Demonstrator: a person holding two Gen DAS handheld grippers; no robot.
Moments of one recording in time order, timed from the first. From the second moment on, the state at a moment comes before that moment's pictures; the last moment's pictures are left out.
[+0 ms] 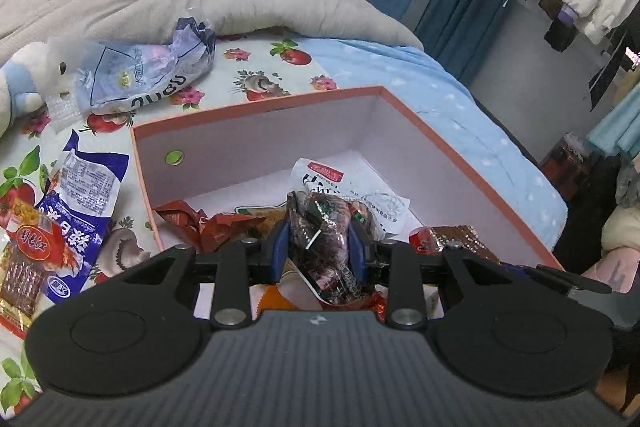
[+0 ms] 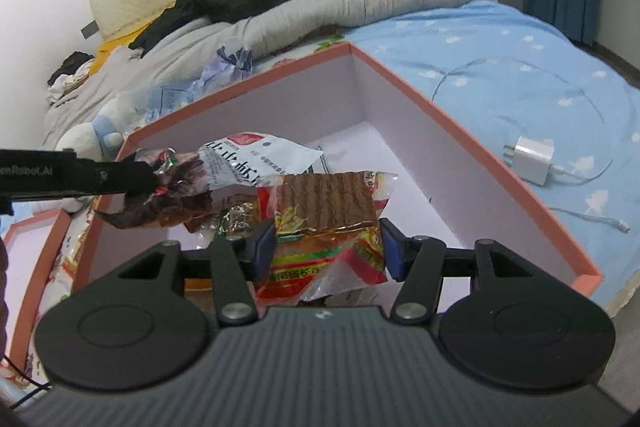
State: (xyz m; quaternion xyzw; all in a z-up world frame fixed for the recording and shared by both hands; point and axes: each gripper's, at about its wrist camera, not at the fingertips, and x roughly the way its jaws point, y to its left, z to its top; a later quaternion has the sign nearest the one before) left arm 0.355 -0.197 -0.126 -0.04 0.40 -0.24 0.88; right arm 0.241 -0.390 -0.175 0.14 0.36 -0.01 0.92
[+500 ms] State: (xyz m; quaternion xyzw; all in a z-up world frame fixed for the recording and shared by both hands) left arm 0.321 -0.171 -0.092 -0.03 0.38 -0.23 0.90; right arm 0.216 -0.380 -0.152 0.15 0.35 -0.02 0.93
